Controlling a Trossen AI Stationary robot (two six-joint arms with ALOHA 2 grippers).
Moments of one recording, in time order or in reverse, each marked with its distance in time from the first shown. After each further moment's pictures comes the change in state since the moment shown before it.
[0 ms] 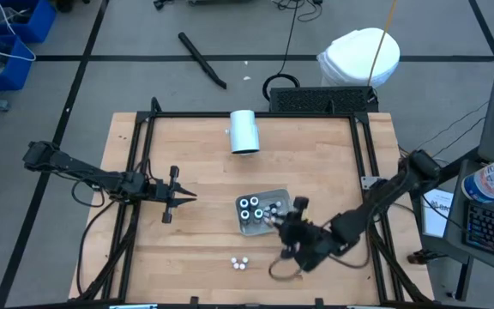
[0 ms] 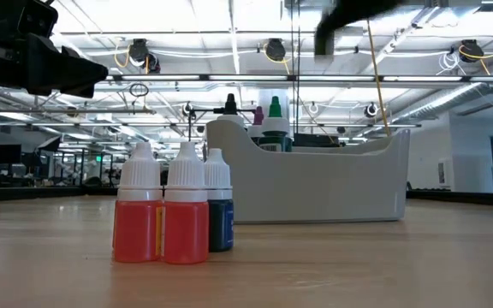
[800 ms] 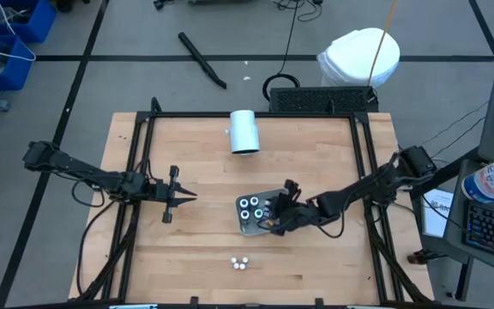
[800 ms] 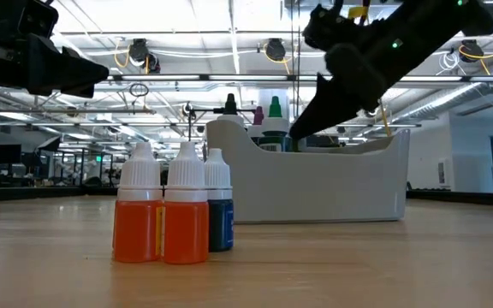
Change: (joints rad) left arm 0.000 0.000 0.000 0.001 -0.008 0.006; right arm -0.262 0.019 -0.320 0.471 -0.291 -0.023
